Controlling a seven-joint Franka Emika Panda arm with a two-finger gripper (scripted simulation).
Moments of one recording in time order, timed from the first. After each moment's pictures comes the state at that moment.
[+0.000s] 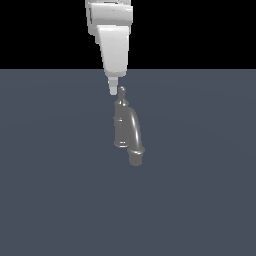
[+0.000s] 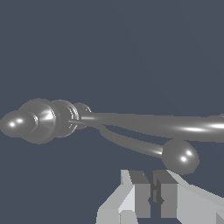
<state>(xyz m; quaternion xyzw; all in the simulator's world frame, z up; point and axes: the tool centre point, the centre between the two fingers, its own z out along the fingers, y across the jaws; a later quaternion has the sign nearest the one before) -0.072 0.038 0.243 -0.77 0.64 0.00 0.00</state>
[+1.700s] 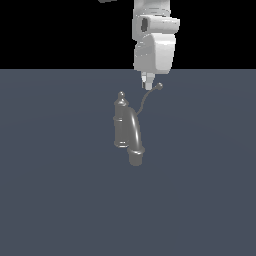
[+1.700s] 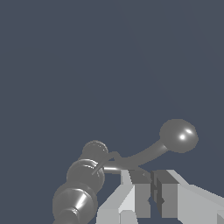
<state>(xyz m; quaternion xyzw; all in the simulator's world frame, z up) -0.010 -0.054 0.243 -0.77 0.64 0.00 0.00</state>
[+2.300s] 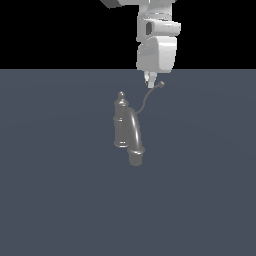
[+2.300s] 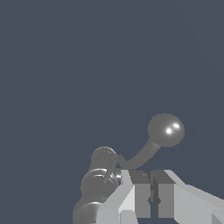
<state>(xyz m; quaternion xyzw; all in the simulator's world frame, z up) 0.017 -0.066 0.244 -0.77 0.63 0.00 0.00</state>
